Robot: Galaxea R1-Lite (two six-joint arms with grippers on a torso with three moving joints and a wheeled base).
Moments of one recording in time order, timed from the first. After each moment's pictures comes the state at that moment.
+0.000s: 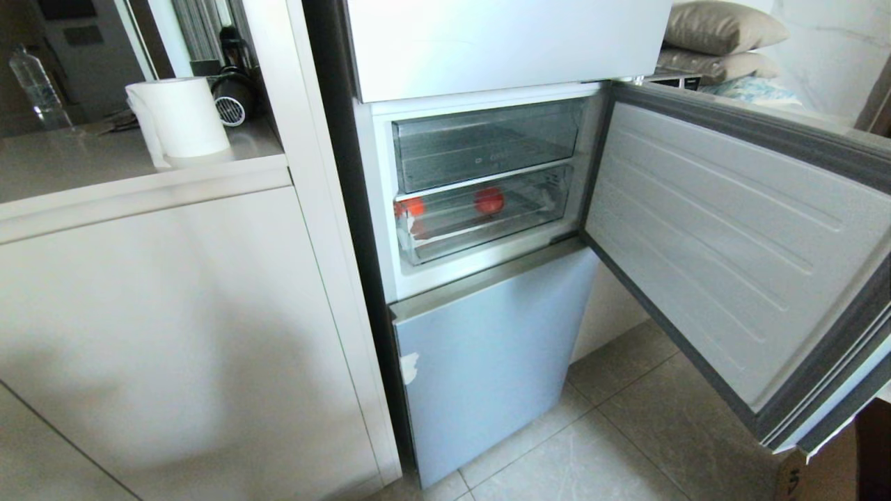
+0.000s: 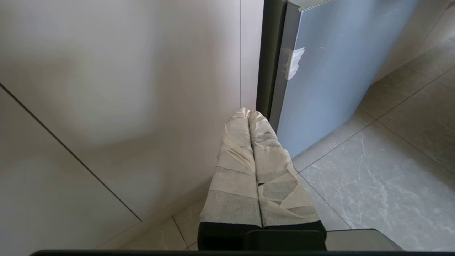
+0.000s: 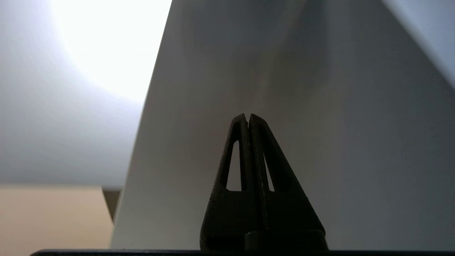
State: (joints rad) left arm 0.00 0.00 -0.09 0.22 0.00 0.03; right arm -0.77 1.80 -1.01 -0.89 1.12 1.53
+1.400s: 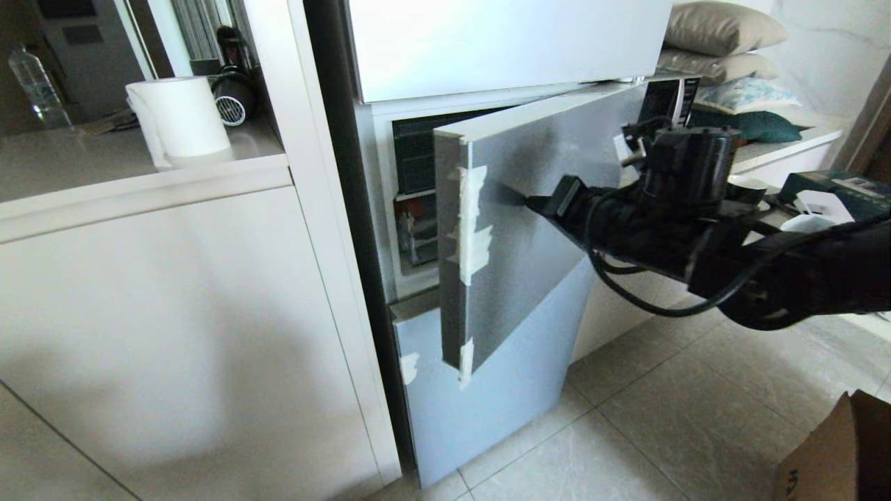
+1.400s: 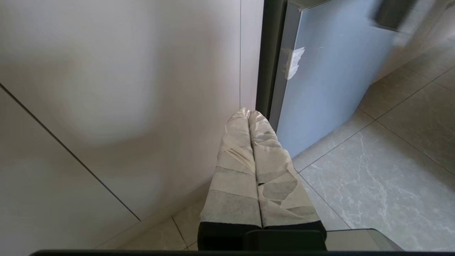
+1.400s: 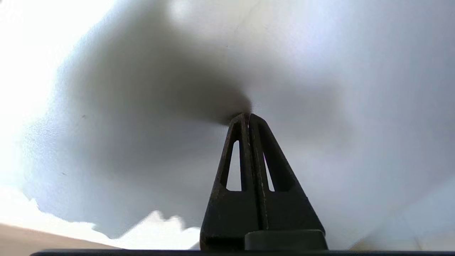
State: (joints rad) left arm 0.00 0.00 -0.09 0.22 0.00 0.03; right arm 0.48 1.91 -1.30 -0.60 0.08 0.67
